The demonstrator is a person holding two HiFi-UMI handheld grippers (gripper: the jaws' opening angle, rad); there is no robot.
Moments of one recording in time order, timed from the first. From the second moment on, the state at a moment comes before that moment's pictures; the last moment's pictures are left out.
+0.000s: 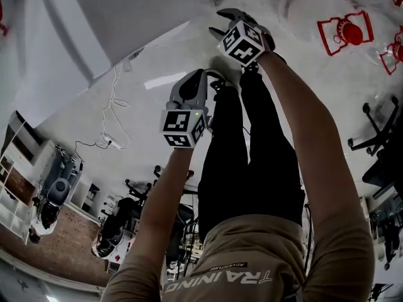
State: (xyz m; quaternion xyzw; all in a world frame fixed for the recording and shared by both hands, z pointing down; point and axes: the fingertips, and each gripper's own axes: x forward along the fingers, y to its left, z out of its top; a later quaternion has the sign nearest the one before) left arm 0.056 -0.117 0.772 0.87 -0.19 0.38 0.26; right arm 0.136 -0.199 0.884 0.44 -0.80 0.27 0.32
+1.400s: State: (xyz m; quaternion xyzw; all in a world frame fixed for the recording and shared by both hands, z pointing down) left arm 0.023 -0.149 0.807 0.85 -0.23 0.36 0.31; right arm 0.120 -0.251 0.921 0.46 -0.75 0.32 0.35
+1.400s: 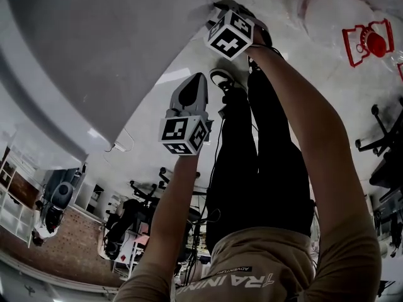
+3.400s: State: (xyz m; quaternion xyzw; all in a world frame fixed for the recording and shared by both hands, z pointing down) left arm -0.177 -0.117 0.778 0.80 -0.36 0.32 0.35; right arm -0.080 -0.136 0.909 0.40 -0.74 0.37 0.41
